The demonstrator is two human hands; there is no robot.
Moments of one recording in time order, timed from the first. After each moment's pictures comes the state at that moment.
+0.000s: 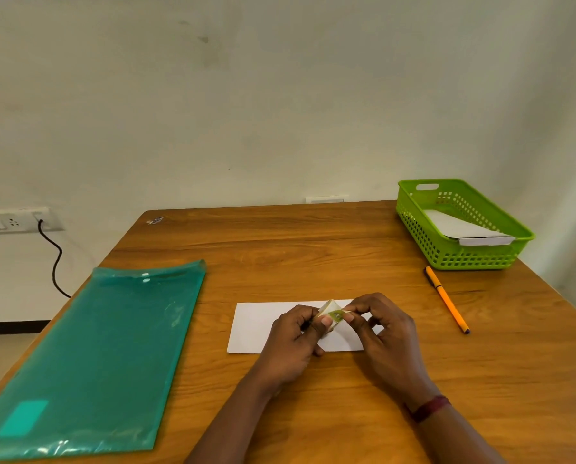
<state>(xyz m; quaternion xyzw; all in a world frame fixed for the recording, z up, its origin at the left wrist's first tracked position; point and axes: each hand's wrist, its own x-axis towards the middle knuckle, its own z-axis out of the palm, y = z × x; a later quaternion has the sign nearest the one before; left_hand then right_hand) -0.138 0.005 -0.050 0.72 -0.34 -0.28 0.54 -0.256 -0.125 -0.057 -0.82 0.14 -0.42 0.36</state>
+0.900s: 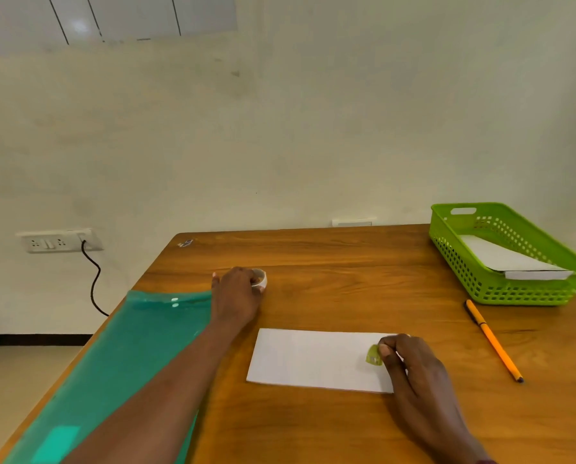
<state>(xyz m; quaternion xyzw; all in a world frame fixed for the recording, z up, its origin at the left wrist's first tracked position) 0.027 0.014 -0.020 0.93 -0.26 0.08 0.24 -0.253 -0.121 -0.055 -0.87 0.22 -0.33 0.29</state>
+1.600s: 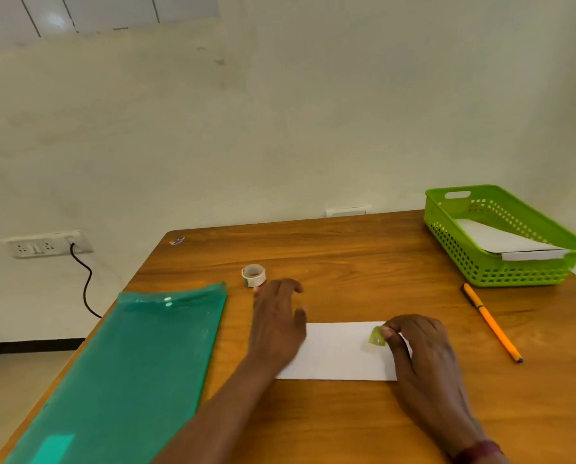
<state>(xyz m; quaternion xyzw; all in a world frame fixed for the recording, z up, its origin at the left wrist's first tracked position) -0.060 -0.001 -0.041 0.85 -0.38 0.09 0.35 -0.246 -0.126 -0.057 -0.87 0.26 -0.38 0.19</state>
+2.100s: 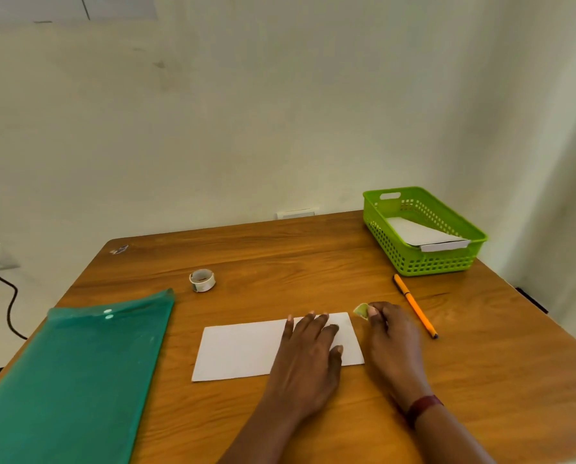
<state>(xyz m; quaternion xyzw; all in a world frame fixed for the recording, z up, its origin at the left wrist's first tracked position) -0.165 -0.041 -0.063 0.81 -0.56 0.03 0.20 -0.267 -0.167 -0.065 -0.75 0.40 -0.40 0.35</state>
